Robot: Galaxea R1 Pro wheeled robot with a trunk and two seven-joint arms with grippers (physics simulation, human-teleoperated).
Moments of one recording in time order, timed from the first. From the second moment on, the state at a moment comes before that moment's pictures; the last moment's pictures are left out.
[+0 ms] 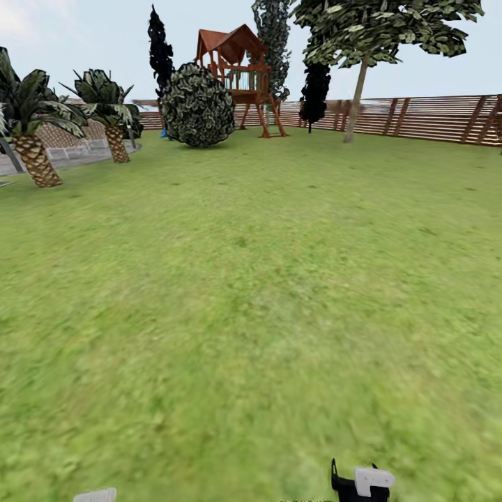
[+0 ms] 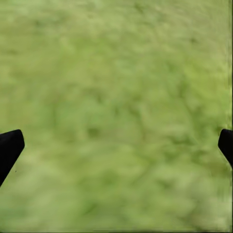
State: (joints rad) left arm -0.31 0.22 -0.30 -0.15 0.44 -0.42 0.04; right arm -0.36 0.03 -0.14 -0.11 0.25 -0.70 -0.30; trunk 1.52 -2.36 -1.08
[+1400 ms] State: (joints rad) left arm -0.31 0.22 -0.30 -0.15 0.44 -0.41 0.04; right arm -0.36 0.03 -0.14 -0.11 0.25 -0.70 -0.30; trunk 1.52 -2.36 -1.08
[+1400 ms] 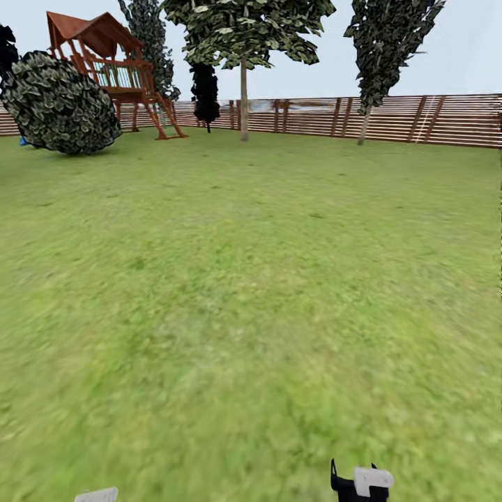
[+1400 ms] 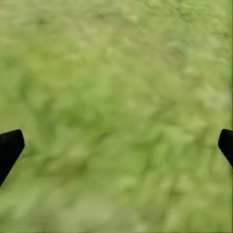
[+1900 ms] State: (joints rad) left arm -0.31 0.22 -0.30 -0.15 0.44 -0.41 0.05; right arm -0.36 0.03 -0.14 -0.10 0.25 -0.70 -0.30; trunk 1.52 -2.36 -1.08
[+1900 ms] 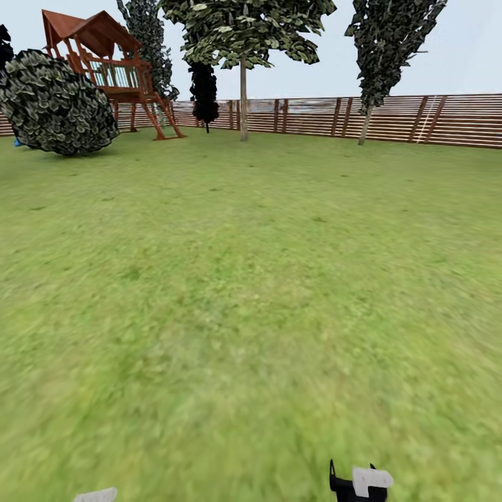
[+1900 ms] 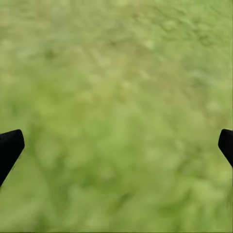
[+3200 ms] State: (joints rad) left arm -0.31 0.22 -0.30 -0.15 0.44 -0.41 0.05; right arm -0.34 0.03 -0.14 -0.03 0.26 -0.69 -0.30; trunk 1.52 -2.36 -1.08
